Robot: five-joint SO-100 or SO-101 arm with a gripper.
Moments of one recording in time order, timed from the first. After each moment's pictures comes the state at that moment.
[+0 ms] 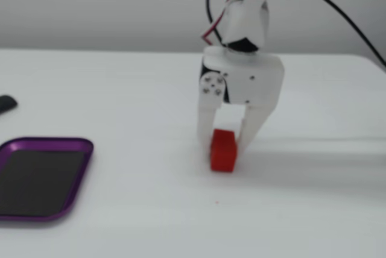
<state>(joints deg) 10.8 87.0 107.6 54.8 -10.7</state>
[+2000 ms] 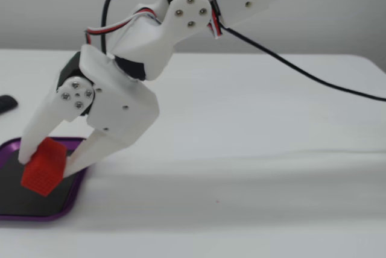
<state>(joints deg) -2.9 62.8 74.6 25.5 -10.5</state>
